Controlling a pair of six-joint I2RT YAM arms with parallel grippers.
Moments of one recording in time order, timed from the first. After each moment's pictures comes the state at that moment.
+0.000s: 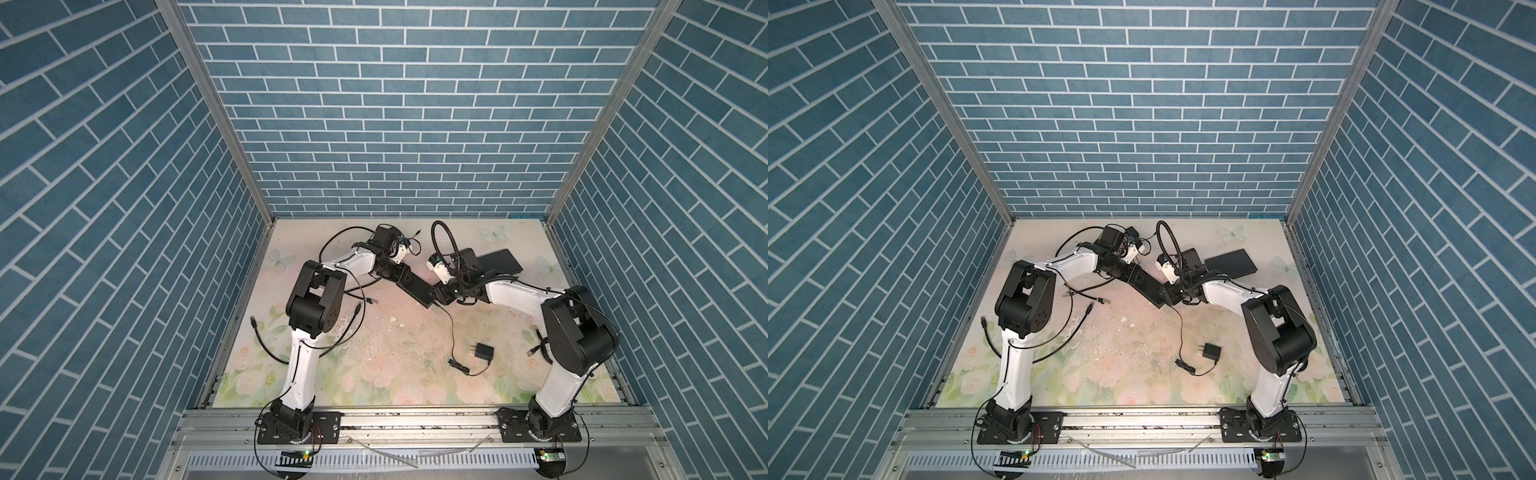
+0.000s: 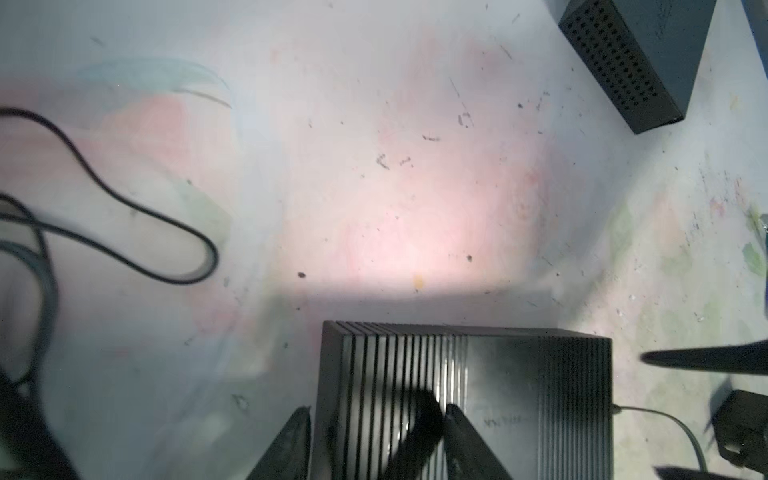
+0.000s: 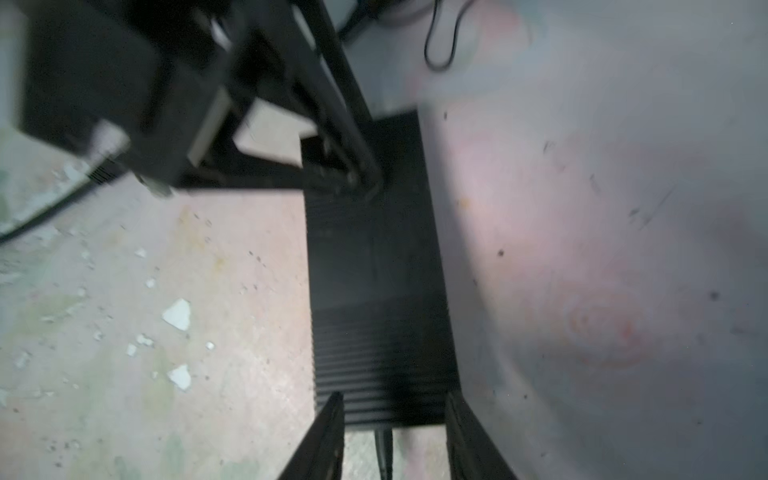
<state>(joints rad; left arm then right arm) -0.44 2.21 1.63 -0.52 0.45 0.00 0.54 1.74 1.07 -0.19 -0.31 -0.11</state>
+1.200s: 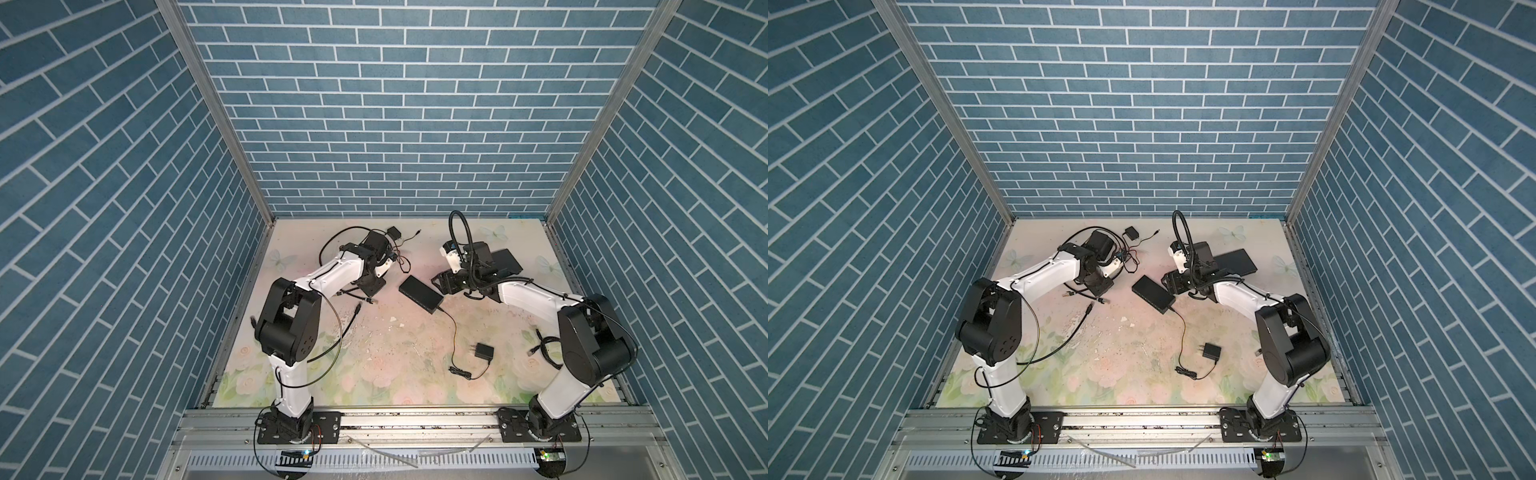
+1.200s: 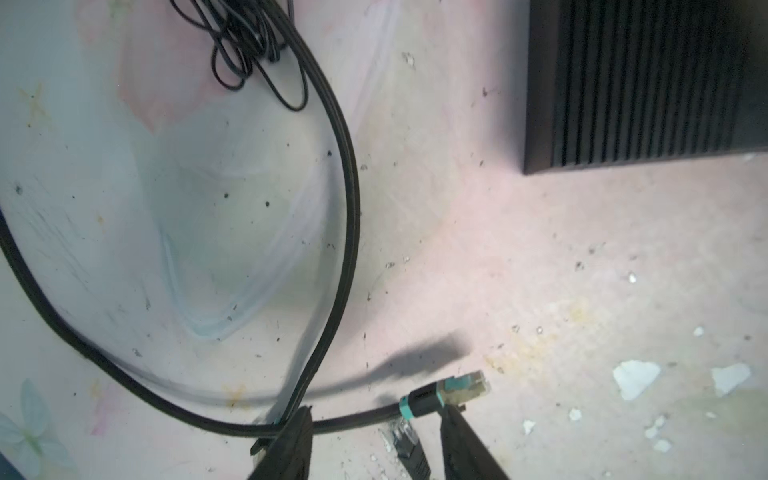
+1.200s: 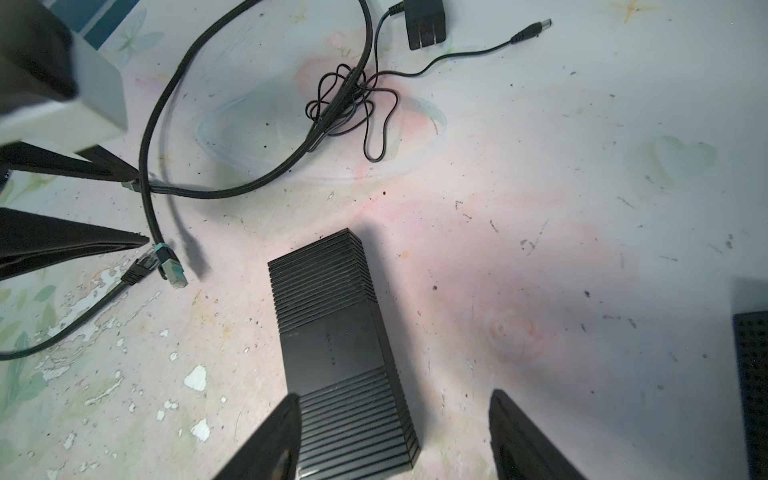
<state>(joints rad) -0.45 1.88 1.43 -0.85 -0.13 0.34 0.49 1.66 1.03 -0.14 -0.28 0.05</state>
